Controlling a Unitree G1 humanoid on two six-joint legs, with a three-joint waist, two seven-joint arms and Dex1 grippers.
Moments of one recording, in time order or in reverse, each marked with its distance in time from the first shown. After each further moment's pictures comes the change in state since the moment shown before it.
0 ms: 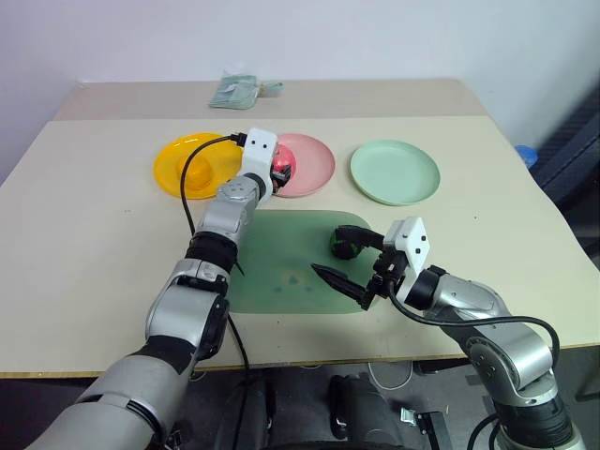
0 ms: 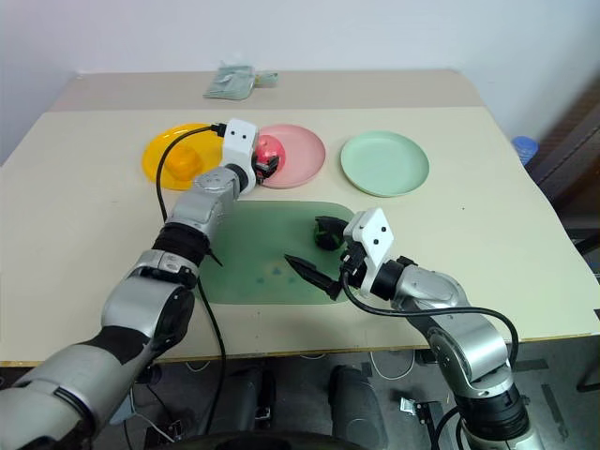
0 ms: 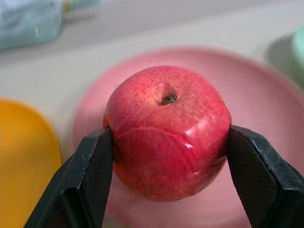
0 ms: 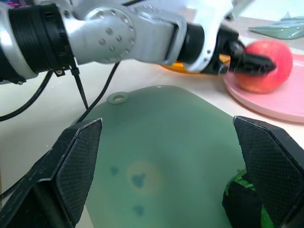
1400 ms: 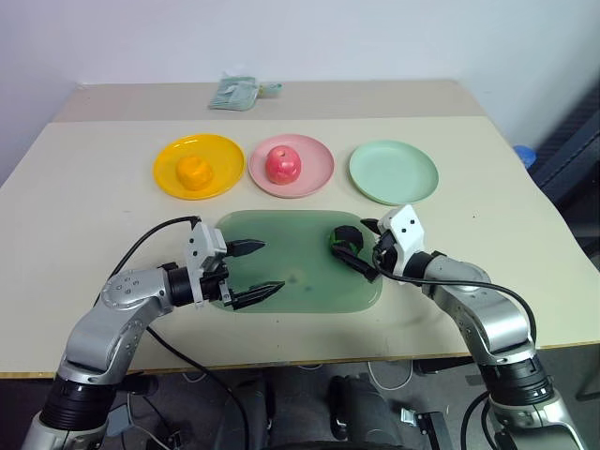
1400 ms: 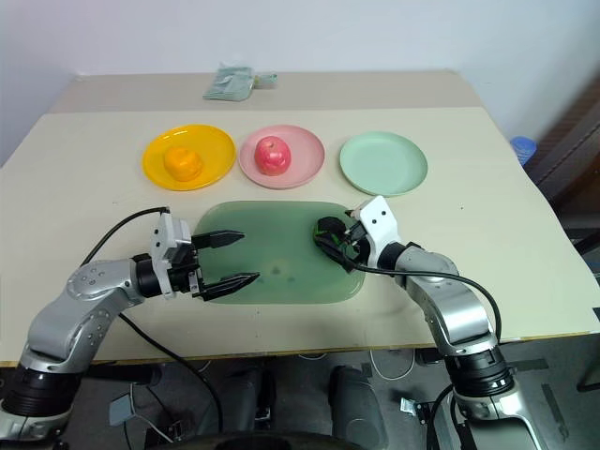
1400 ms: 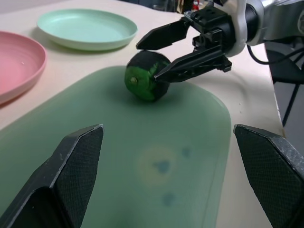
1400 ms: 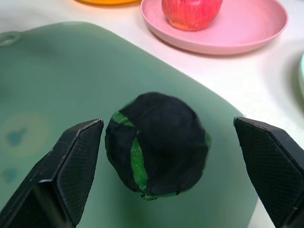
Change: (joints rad) left arm 0.940 0.491 0.019 -1.271 -0.461 0.201 -0.764; right arm -0.139 0.001 0.014 0.309 -0.207 0.016 -0.060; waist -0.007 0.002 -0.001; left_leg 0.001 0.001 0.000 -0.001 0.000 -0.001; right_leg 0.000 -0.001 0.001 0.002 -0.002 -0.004
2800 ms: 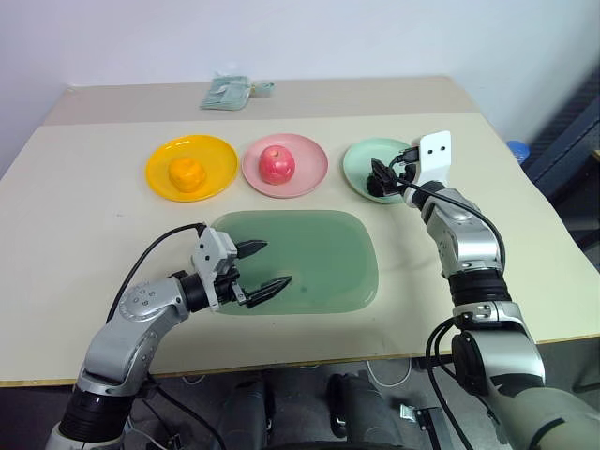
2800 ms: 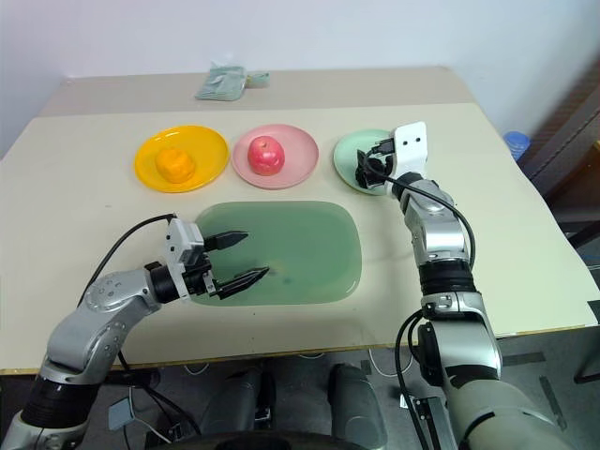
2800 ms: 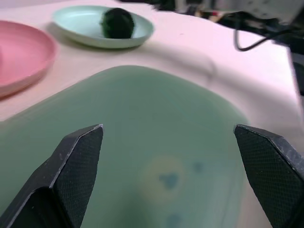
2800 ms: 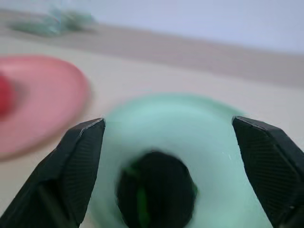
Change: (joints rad) left arm 0.040 -0.094 -0.026 -0.024 0.054 -0.032 0.166; right arm -0.468 0.129 -0.178 0.692 -0.146 -0.362 -0.206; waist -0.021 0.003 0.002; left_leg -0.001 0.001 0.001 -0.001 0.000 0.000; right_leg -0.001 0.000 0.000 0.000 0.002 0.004
